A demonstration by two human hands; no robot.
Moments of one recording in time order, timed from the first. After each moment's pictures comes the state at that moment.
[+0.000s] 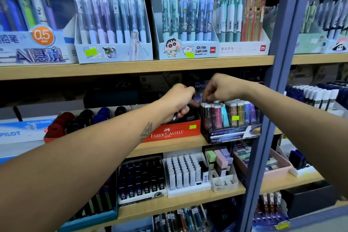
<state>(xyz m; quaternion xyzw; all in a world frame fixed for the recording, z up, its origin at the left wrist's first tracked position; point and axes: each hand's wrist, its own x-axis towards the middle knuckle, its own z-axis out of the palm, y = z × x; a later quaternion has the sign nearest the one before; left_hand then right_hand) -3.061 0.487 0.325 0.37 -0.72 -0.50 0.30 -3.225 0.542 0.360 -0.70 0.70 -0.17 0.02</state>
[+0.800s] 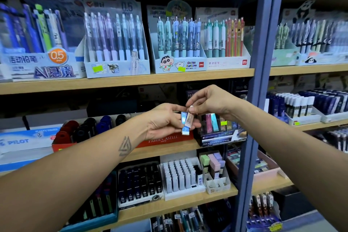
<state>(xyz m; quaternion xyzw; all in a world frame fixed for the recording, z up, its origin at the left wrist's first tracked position) -3.007 0.533 0.321 0.21 -0.62 -0.72 0.22 -3.192 0.591 0.346 -0.63 0.57 -0.45 0.27</state>
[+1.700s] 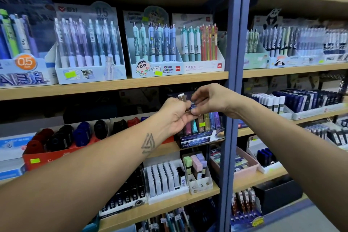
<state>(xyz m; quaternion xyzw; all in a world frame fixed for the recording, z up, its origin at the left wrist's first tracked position) -3.104 0.572 0.340 0.24 -0.54 -0.71 0.38 -3.238 0.639 0.363 -0.60 0.65 -0.42 0.18</state>
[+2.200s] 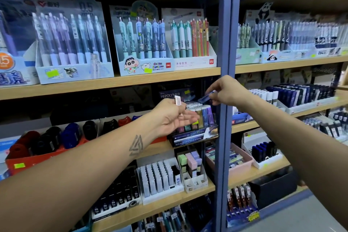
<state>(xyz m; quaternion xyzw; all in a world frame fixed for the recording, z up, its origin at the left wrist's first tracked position) -3.102 0.573 0.331 0.26 -0.58 -0.71 0.30 -3.290 0.645 0.361 -0.55 0.75 -0.38 -0.01</state>
